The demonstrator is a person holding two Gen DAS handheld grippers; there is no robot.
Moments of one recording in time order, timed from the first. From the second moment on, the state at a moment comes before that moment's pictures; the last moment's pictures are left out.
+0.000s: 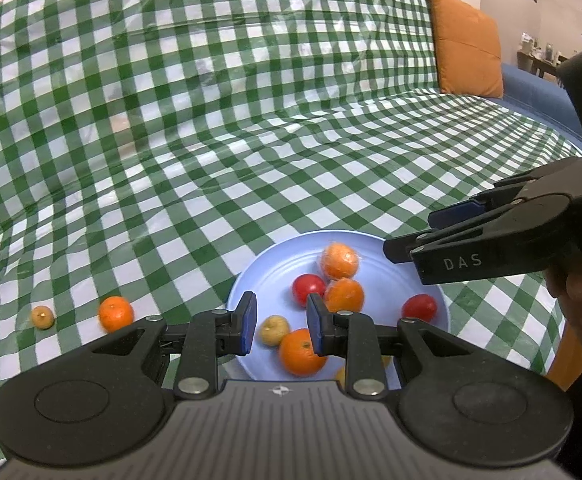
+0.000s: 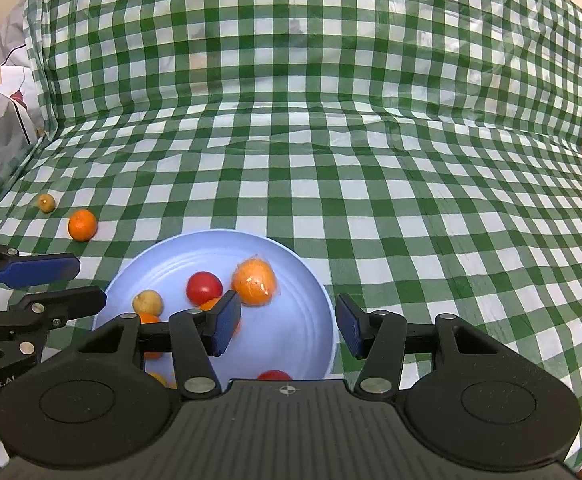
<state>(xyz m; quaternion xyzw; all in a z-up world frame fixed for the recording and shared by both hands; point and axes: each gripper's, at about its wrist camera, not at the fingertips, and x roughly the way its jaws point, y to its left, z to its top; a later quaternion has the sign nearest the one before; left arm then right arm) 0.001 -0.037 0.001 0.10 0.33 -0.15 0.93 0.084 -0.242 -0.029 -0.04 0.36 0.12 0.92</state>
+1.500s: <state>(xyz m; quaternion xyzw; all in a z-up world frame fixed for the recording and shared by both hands) 0.106 0.201 -0.012 -0.22 0.39 0.12 0.89 0.152 -0.051 -0.035 0.03 0.36 0.23 0.90</state>
